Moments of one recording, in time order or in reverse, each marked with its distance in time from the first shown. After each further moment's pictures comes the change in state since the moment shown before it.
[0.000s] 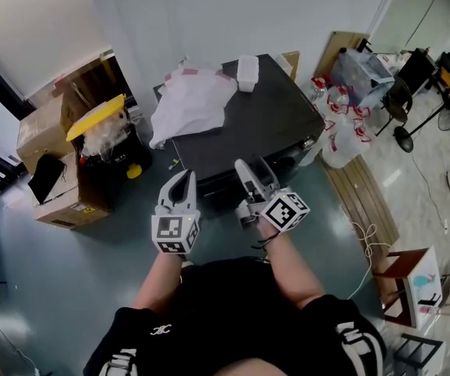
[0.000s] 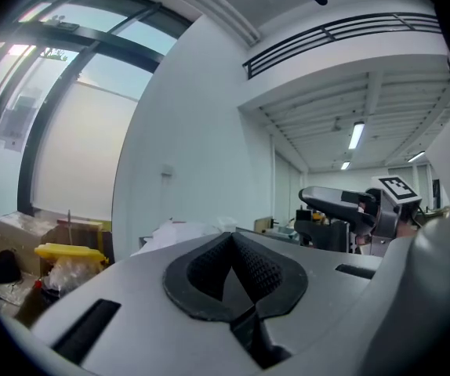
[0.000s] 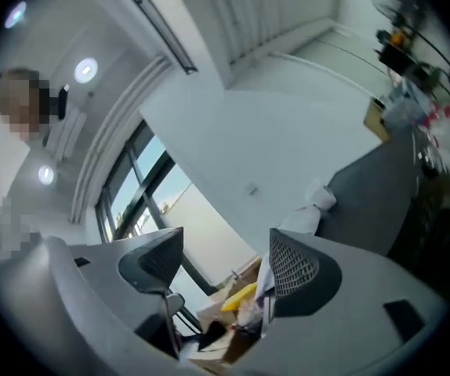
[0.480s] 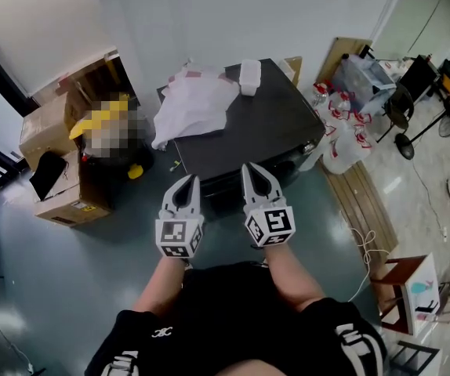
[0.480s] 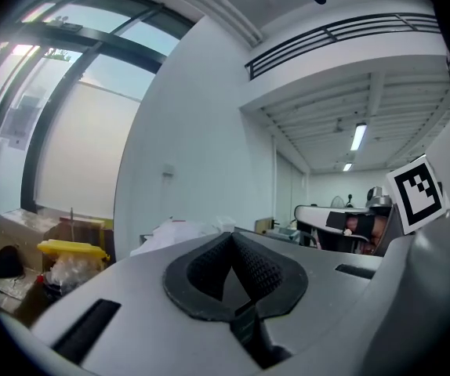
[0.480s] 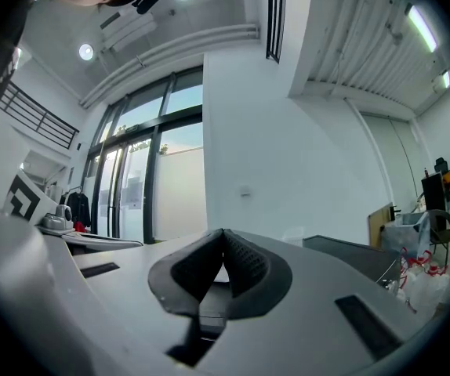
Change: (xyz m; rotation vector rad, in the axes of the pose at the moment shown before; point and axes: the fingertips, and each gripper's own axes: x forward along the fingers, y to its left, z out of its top) left arm -0.009 -0.015 -0.001 -0.014 -0.003 0.012; right arm -0.011 0.024 -0.005 -0.677 0.109 -0.149
